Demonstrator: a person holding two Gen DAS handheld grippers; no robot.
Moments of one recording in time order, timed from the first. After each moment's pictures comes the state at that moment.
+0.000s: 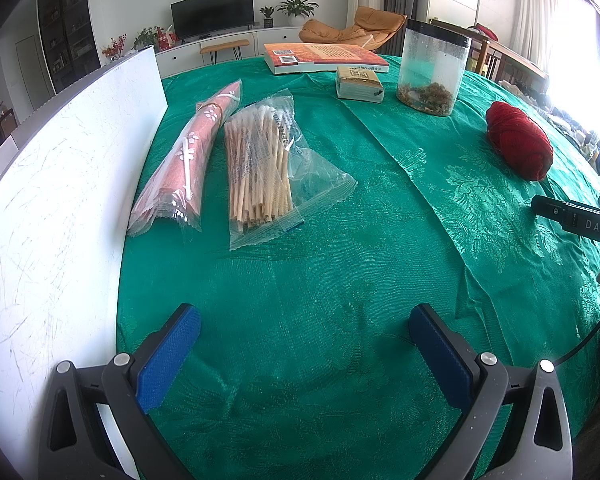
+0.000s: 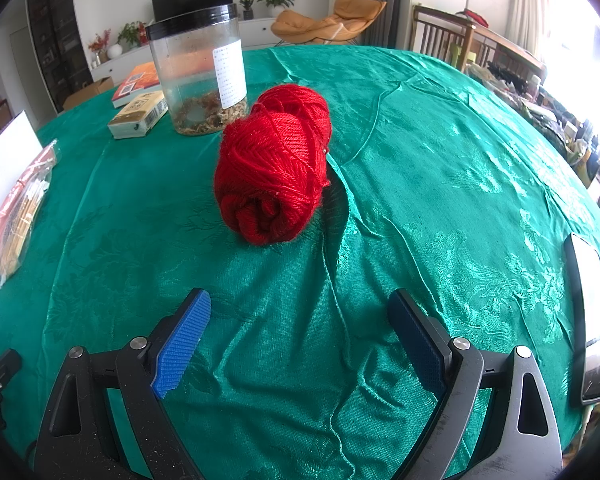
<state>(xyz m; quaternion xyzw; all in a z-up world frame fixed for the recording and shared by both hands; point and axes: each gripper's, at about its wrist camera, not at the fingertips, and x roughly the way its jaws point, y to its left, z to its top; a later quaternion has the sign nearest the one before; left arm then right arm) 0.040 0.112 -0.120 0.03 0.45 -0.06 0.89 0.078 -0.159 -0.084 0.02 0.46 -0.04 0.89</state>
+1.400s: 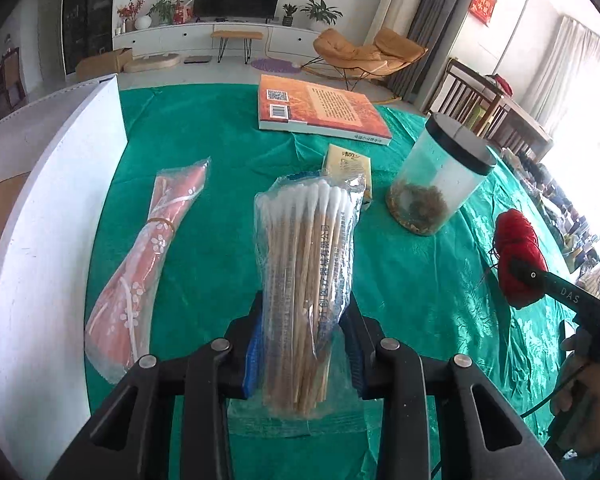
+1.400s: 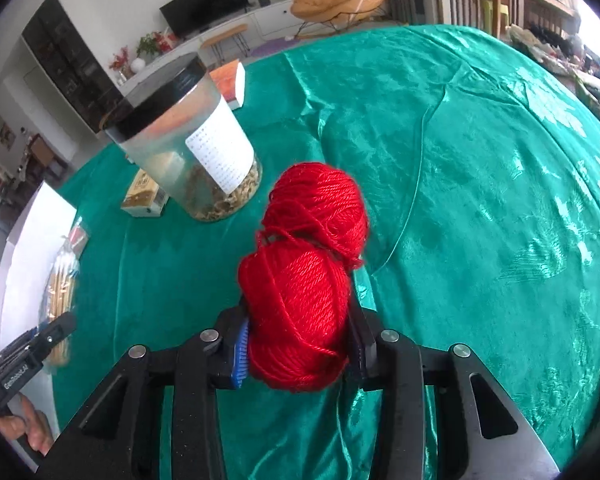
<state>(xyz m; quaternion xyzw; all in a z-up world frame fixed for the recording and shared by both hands) 0.142 0.102 -0.044 -0.11 0.45 -0.08 0.89 0.172 -0.199 -0.050 0.12 0.48 0.04 0.87</state>
